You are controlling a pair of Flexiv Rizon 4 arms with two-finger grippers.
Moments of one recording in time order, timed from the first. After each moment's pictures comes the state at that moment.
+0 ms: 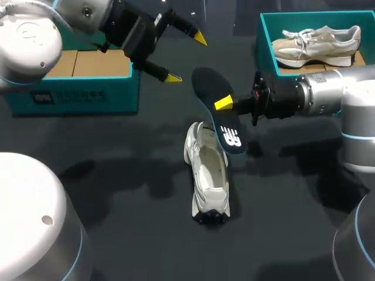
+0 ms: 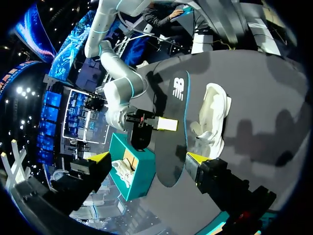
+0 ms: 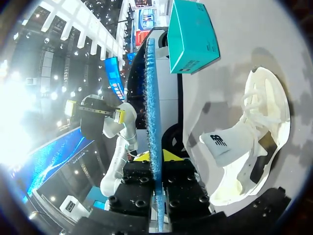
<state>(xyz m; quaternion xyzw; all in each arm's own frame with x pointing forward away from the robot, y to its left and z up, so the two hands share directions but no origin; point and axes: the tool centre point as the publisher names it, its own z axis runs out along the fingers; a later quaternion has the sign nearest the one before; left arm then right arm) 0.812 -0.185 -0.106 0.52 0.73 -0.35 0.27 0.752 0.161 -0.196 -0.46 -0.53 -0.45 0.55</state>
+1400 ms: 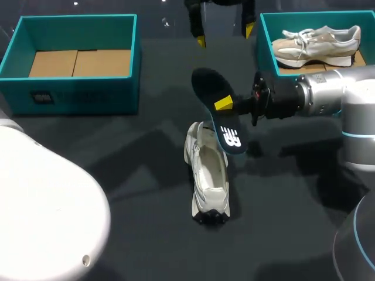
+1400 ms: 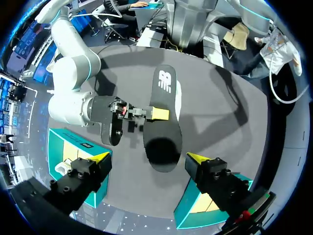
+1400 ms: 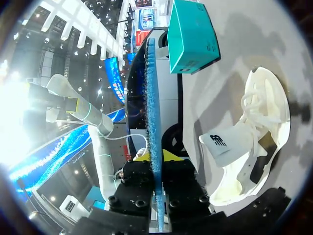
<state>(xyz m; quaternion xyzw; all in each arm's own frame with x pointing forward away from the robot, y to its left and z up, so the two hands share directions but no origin) 0.842 -0.249 -0.080 0.60 0.79 -0.07 -0.01 0.752 0.162 -0.197 -0.46 -0.53 -0.45 0.55</state>
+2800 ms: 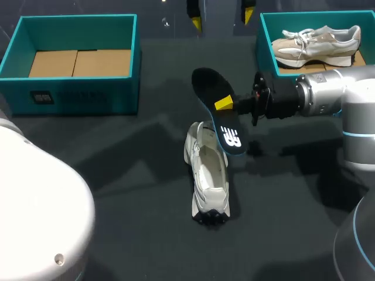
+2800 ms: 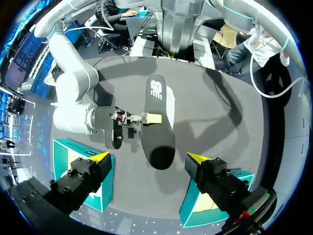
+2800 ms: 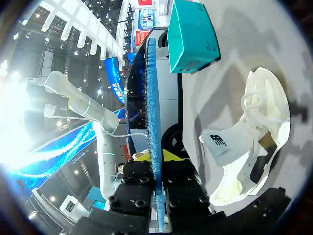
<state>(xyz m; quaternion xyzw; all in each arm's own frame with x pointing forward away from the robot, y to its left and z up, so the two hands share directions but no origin) 0.842 -0.240 -0.047 0.63 0.77 -0.10 -0.03 0.751 0.162 -0.196 -0.46 -0.53 -0.45 0.55</state>
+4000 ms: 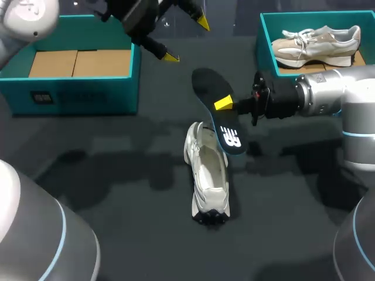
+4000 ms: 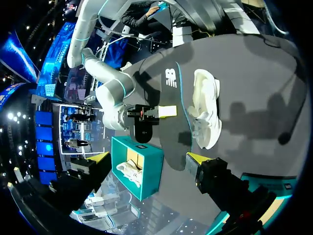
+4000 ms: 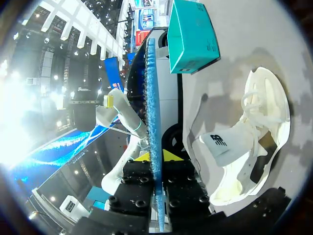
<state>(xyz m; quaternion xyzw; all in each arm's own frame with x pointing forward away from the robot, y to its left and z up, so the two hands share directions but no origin) 0.834 -0.185 -0.085 0.60 0.69 -0.30 0.28 0.751 0.162 -0.196 -0.47 -0.53 -0.45 0.55</state>
